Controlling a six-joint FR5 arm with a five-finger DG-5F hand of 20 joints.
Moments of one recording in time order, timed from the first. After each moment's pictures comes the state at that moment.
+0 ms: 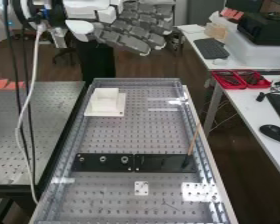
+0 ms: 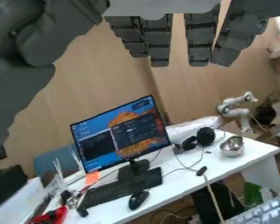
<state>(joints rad) 1.53 -1.57 -1.77 -2.95 -1.46 -0.42</state>
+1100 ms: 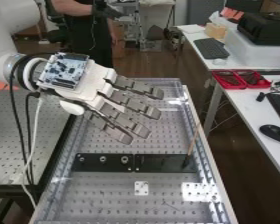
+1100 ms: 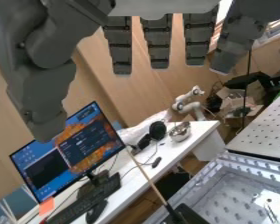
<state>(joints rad) 1.44 -1.71 -1.96 -2.63 -1.32 -0.22</state>
